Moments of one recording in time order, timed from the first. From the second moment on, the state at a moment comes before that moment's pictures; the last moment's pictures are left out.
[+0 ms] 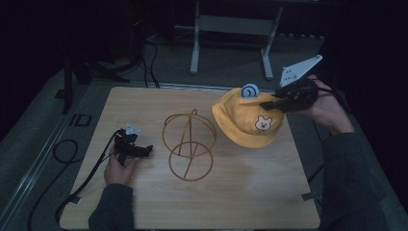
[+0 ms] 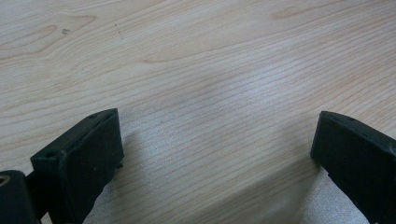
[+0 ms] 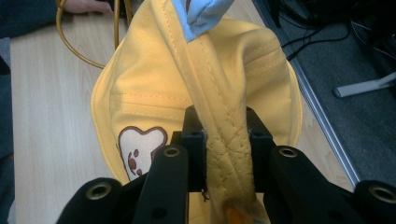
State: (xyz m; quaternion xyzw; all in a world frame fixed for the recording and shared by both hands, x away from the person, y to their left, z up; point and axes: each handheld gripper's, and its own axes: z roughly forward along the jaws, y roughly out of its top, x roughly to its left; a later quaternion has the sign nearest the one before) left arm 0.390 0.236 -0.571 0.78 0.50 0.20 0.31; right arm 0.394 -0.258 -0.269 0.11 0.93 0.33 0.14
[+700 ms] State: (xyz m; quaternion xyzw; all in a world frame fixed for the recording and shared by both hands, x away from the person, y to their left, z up) left arm 0.390 0.236 -0.571 0.78 0.50 0.20 0.31; right arm 0.395 -0.243 -0.268 0.10 0.91 0.37 0.13
